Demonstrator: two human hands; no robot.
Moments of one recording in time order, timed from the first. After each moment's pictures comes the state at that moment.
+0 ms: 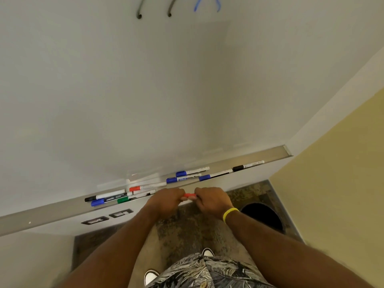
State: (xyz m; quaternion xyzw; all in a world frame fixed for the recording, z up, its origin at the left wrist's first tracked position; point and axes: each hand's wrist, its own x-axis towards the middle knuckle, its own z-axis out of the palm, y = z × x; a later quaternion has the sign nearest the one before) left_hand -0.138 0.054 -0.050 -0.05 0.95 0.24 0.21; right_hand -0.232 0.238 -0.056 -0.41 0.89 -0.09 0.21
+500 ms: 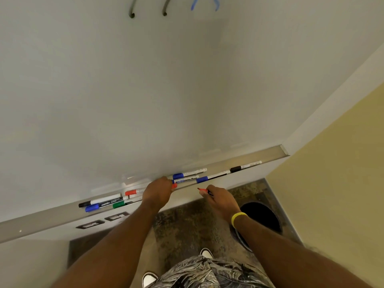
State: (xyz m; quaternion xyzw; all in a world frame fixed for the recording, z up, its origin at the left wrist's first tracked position) left_hand -0.172 0.031 -0.073 -0.16 0.96 0.16 0.15; right_hand -0.243 0.258 -0.069 -0.26 0.91 -0.22 0.24
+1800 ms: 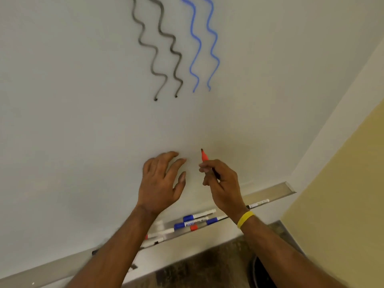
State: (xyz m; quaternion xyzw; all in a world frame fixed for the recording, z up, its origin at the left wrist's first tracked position) left_hand -0.190 0.014 0.124 0.04 0.89 0.00 -0.45; right_hand -0.262 0.191 0.122 -0.33 0.71 -0.62 -0.06
